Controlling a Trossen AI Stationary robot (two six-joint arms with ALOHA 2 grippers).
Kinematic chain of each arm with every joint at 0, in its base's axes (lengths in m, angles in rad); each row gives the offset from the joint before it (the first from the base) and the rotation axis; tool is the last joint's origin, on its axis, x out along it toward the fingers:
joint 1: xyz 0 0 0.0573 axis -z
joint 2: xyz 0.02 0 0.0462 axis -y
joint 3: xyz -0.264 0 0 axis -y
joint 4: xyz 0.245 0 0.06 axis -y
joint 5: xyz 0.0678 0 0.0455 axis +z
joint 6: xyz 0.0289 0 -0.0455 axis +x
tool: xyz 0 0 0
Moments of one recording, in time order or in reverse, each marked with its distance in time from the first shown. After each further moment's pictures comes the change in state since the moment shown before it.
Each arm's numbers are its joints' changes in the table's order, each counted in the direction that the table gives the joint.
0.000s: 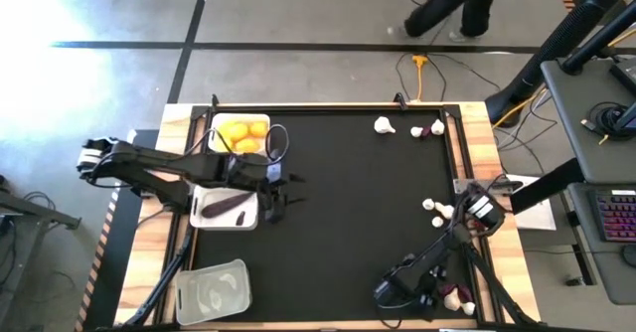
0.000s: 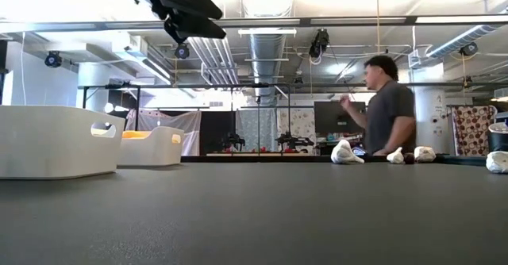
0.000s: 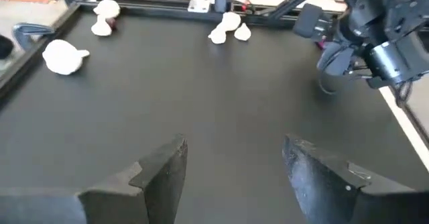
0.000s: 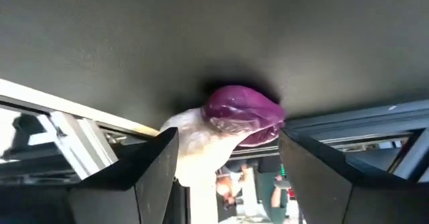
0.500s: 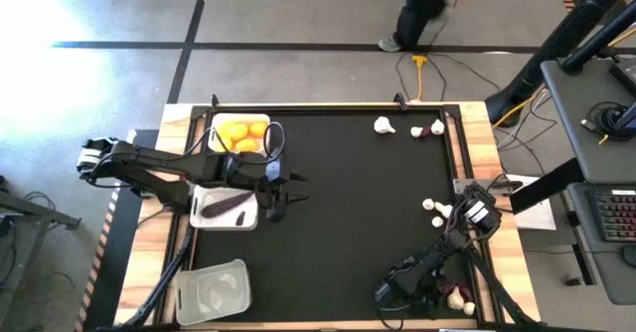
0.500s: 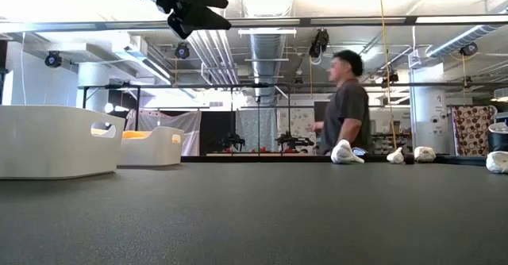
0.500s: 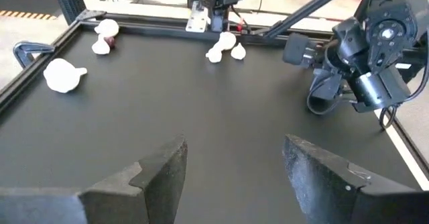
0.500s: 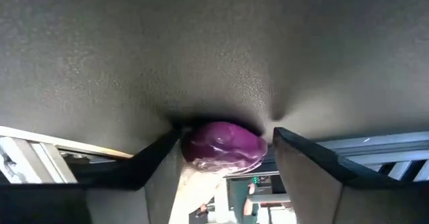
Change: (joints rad) left arm 0.000 0.002 0.000 0.064 -0.002 -0.002; right arm -0.009 -0.051 -0.001 0.001 -0.086 -0.105
